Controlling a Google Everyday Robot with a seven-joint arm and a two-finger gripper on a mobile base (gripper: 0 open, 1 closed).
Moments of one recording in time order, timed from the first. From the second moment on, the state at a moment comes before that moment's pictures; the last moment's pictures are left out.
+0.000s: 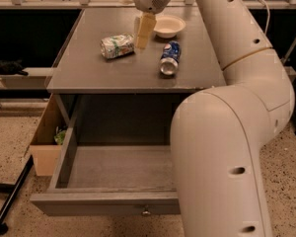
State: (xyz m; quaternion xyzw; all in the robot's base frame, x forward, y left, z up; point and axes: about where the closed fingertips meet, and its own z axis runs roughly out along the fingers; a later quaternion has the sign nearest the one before) arm 0.733 0.044 0.948 -0.79 0.54 0.07 0.30
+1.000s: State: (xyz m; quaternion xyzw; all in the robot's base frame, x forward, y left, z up) arm 0.755 0.065 0.936 -0.79 0.55 0.04 0.29
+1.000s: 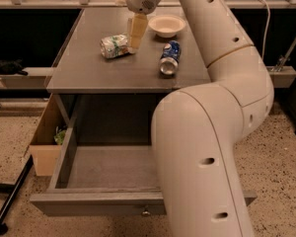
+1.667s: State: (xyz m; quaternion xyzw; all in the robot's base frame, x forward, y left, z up) arm 0.780 0.060 0.888 -0.77 0.58 0.05 0.26
